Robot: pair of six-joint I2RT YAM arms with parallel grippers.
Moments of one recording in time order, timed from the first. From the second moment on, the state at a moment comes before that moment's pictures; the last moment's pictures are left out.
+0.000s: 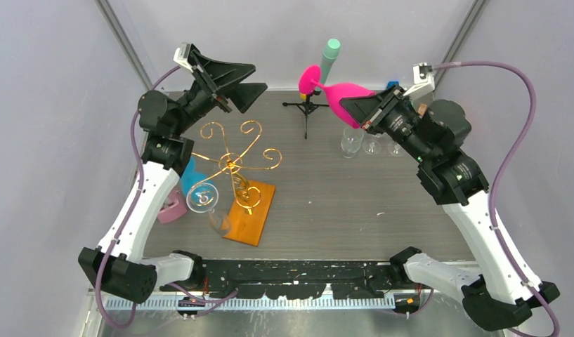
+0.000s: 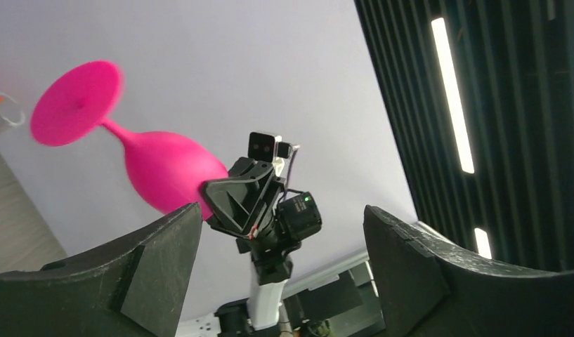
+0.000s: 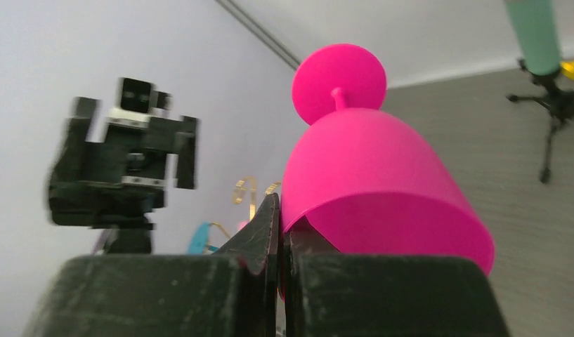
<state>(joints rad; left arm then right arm) -0.29 1.21 1.31 0.42 0.67 -1.69 0.48 0.99 1.39 -0.29 -0.14 0.82</state>
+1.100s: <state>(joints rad) -0.17 1.02 1.71 -0.78 0.23 -0.48 0.61 1.89 1.83 -1.03 0.16 0.43</state>
